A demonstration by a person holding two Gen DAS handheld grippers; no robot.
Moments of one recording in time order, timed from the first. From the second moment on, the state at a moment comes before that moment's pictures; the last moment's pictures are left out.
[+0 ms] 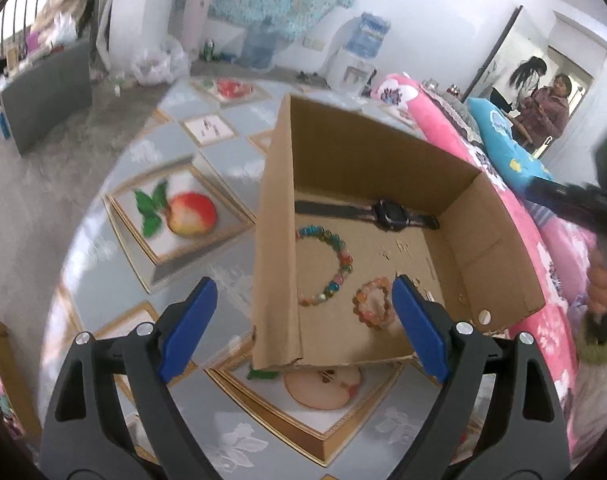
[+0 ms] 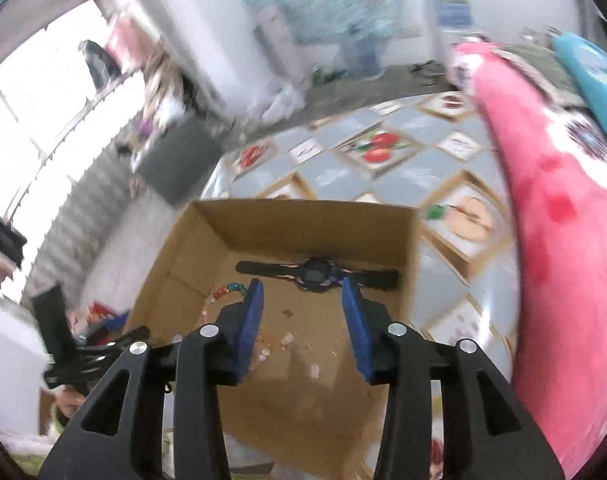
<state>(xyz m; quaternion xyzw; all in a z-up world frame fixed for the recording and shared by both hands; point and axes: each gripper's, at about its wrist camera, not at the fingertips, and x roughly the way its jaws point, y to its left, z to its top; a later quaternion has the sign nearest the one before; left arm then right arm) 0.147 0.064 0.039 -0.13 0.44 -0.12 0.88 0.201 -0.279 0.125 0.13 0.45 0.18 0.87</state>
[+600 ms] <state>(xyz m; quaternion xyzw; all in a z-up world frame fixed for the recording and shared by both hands) 0.145 0.035 0.029 -0.14 0.46 -0.12 0.87 0.149 -0.307 0.043 0.24 0.49 0.15 0.82</state>
